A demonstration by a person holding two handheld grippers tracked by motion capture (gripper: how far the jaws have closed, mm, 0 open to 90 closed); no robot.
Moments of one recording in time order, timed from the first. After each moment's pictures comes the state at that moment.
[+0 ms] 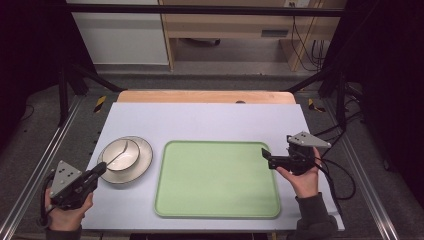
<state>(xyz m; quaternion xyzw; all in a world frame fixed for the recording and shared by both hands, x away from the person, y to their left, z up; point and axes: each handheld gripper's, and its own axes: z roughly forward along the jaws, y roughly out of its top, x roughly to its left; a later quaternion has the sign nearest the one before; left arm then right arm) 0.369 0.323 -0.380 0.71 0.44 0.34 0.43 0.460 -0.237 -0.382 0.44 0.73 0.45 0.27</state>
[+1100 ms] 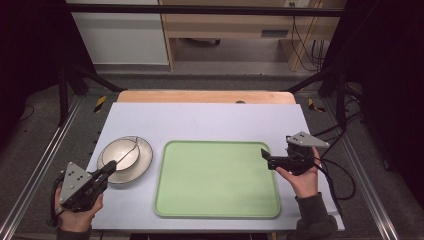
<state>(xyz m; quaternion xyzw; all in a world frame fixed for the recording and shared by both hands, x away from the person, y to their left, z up) 0.362 0.292 -0.371 0.71 0.40 0.36 0.46 0.461 -0.236 -0.384 0.44 0.73 0.44 0.27</state>
